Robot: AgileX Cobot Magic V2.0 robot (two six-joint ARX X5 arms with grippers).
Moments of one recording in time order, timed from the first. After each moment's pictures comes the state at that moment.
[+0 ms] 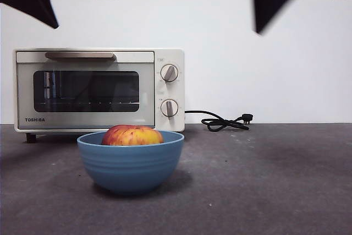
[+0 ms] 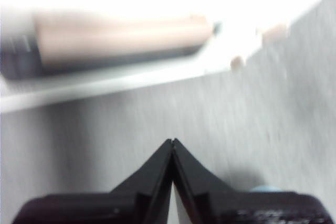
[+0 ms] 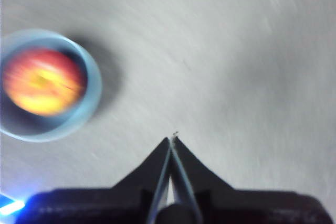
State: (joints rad) left arm -0.06 1.49 1.47 -0.80 0.35 -0.06; right arm 0.74 1.35 1.30 -1.02 0.18 0.17
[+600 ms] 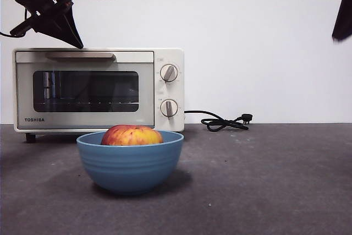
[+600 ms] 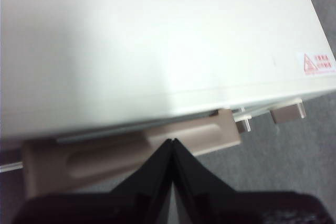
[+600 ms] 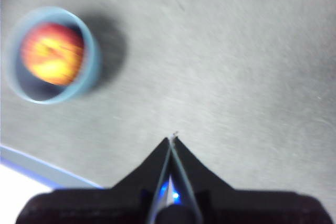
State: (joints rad) left arm -0.05 1.77 1.66 -0.70 0.44 -0.19; right arm 0.50 0.89 0.90 -0.92 -0.12 0.28
